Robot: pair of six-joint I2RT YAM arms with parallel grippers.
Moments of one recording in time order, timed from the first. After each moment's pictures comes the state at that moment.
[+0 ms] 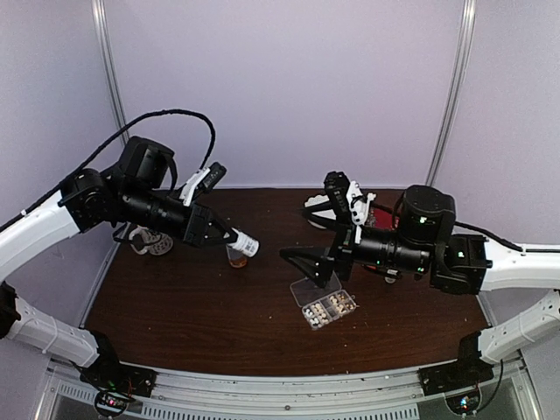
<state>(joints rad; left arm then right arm) -0.83 1.22 1.30 -0.73 0.40 -0.38 1.16 1.17 0.94 0.21 -0.05 0.00</state>
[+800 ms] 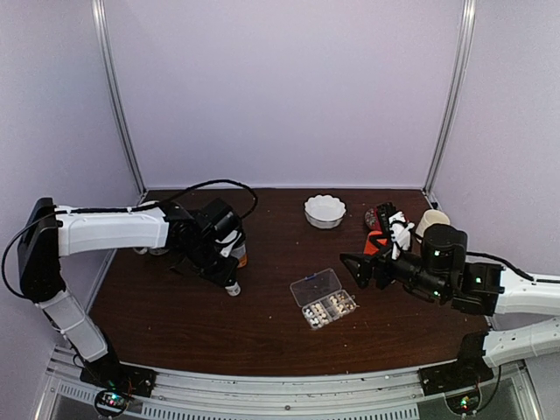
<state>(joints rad) -0.83 1.64 1.17 -0.74 -0.07 -0.35 0.97 0.89 0.56 0.08 0.26 0.22</state>
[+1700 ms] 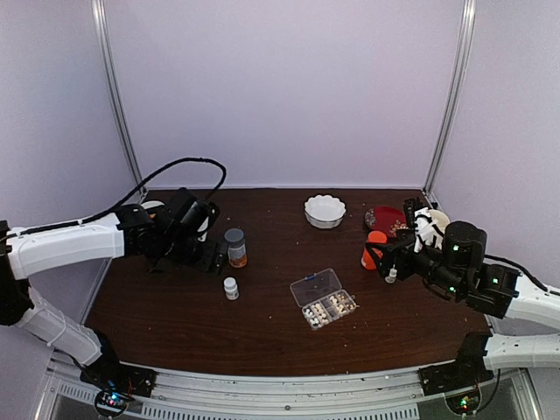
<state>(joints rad) -0.83 1.42 1.06 -0.64 -0.25 -0.41 0.84 0.76 0.51 0.00 0.27 0.21</state>
